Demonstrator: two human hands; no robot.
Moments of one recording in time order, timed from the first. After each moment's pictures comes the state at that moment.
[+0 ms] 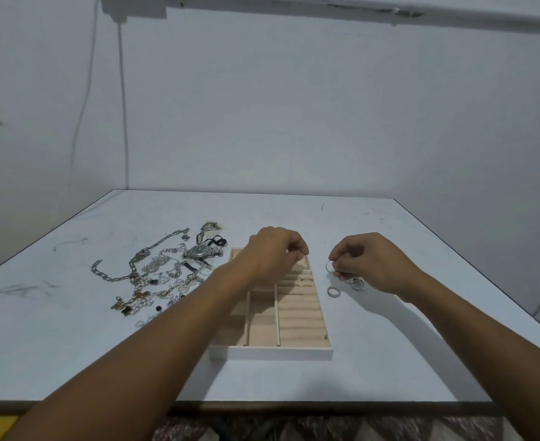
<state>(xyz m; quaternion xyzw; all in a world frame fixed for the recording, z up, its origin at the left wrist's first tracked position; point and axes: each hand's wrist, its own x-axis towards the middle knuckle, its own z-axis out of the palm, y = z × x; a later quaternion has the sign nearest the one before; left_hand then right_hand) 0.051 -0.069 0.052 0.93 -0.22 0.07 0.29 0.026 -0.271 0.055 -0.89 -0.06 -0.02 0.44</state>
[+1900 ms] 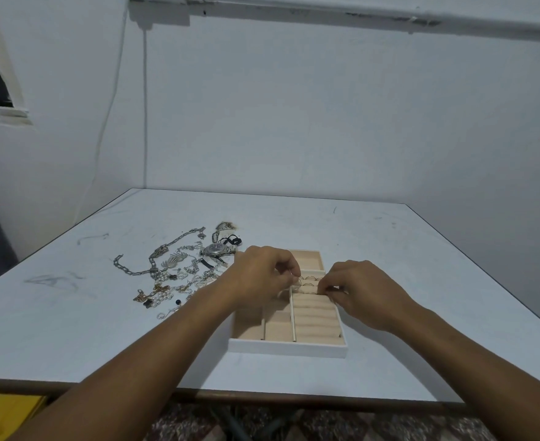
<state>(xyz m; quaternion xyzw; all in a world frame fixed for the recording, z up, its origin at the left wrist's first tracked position) 0.017 -0.028 0.039 0.93 -0.20 0.05 0.31 0.007 -0.240 0.029 -0.96 -0.26 -0.11 0.09</state>
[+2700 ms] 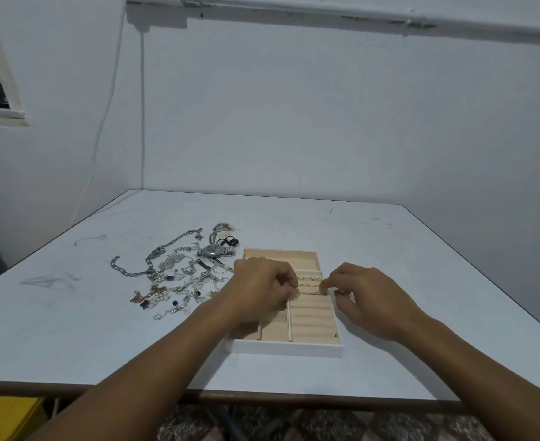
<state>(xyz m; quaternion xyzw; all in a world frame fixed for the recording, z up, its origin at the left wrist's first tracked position) 0.017 -0.035 0.016 0.93 -0.19 0.06 0.32 0.001 -0.255 0.016 -0.96 -0.23 -0.13 0.09</state>
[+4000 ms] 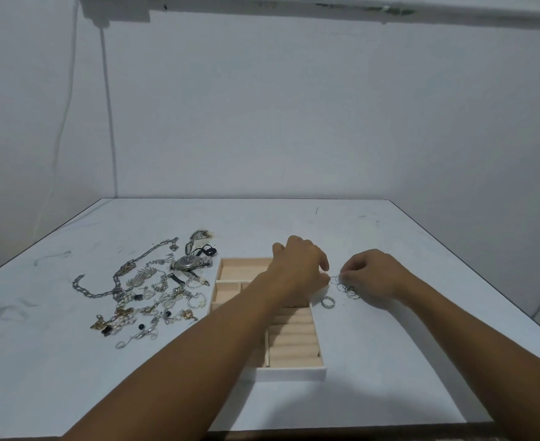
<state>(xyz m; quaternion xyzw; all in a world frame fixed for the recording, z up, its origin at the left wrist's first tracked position) 0.082 -0.132 0.030 0.96 -0.23 0.04 0.13 0.073 -0.305 0.022 -0.94 0.02 0.01 0.33</state>
